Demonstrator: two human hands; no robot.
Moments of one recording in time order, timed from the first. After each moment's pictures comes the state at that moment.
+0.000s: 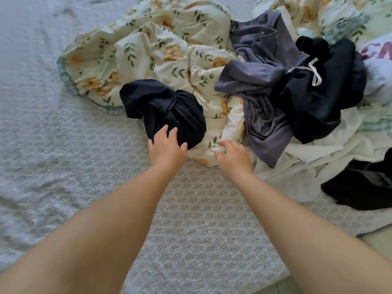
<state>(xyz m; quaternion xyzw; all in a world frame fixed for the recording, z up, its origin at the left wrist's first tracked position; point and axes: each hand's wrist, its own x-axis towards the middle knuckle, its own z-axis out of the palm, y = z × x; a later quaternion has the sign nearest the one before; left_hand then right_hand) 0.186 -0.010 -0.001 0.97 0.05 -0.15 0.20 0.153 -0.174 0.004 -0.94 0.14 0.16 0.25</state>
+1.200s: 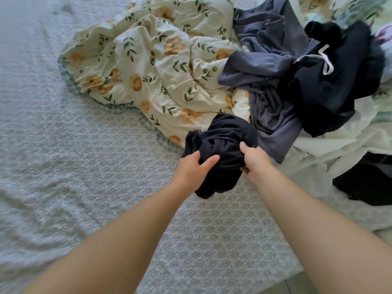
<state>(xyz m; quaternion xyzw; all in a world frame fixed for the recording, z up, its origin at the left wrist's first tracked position) 0.153 -0.030 -0.028 0.83 0.03 -0.27 0.48 0.169 -0.197 -0.030 -0.61 0.49 0.14 0.61</state>
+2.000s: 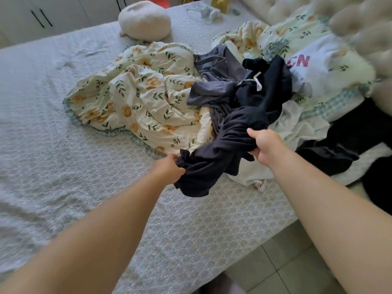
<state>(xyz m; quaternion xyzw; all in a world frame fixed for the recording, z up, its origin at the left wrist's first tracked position) 0.096 -0.026 0.081 0.92 0.03 -0.32 0.24 0.072 -0.270 0.135 -0.56 0.41 0.02 0.73</state>
